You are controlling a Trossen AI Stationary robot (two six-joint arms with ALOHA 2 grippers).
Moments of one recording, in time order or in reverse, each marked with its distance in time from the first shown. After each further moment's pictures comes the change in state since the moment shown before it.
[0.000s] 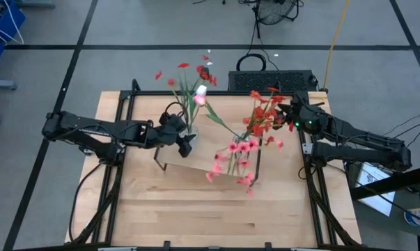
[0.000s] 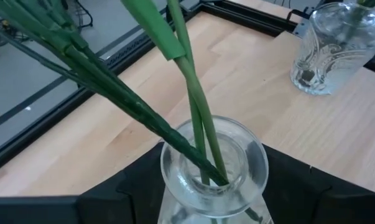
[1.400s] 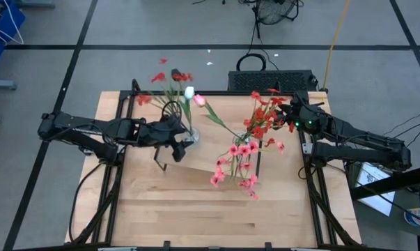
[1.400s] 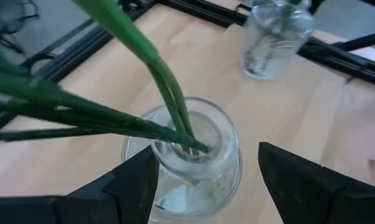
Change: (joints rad) left arm -0.001 -0.107 -0.005 0.083 0.134 0.079; right arm 0.000 0.000 0.000 -0.001 0.001 -0.008
